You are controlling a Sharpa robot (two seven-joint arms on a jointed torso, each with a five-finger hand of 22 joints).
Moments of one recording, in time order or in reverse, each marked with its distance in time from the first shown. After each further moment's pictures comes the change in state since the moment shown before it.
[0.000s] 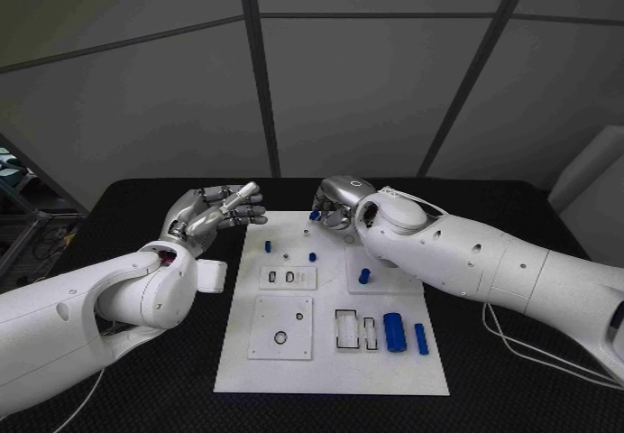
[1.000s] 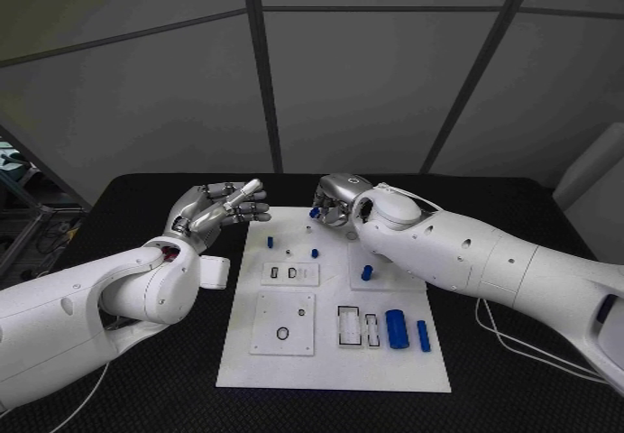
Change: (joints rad) left arm 0.000 0.003 0.000 0.001 0.000 0.005 -0.009; left_hand 0.000 0.000 -0.003 -0.003 0.000 0.000 0.000 -0.004 0.000 -0.004 0.004 -0.004 0.000 0.000 0.000 -0.004 0.002 0.000 0.000 0.000 0.000 0.000; right arm 0.002 0.047 0.000 -0.066 -0.006 0.024 -0.012; right_hand -0.012 -0.012 -0.004 0.010 -0.001 0.008 -0.003 -0.004 0.000 -0.008 0.008 -0.017 0.001 0.000 0.000 0.010 0.007 0.000 0.000 0.000 0.000 0.001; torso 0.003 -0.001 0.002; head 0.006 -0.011
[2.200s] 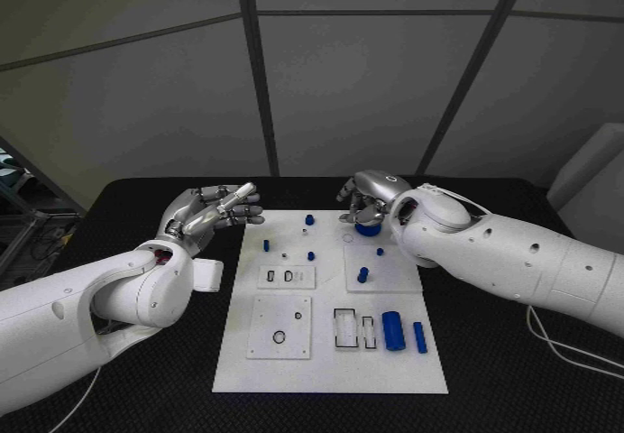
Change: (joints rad) left arm 0.000 -0.016 0.001 -0.007 0.000 0.010 -0.003; left_hand 0.016 0.016 0.007 -0.018 0.000 -0.004 0.004 -0.004 -0.001 0.000 0.000 -0.005 0.000 0.000 0.000 -0.004 0.008 0.000 0.000 0.000 0.004 0.002; right arm 0.002 -0.266 0.001 0.250 0.103 -0.055 -0.004; right_hand 0.018 -0.089 -0.180 0.083 0.005 -0.204 0.015 -0.023 0.000 0.022 0.003 0.195 0.077 -0.002 0.008 0.016 -0.008 0.000 -0.021 0.013 -0.002 -0.011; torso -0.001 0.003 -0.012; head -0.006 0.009
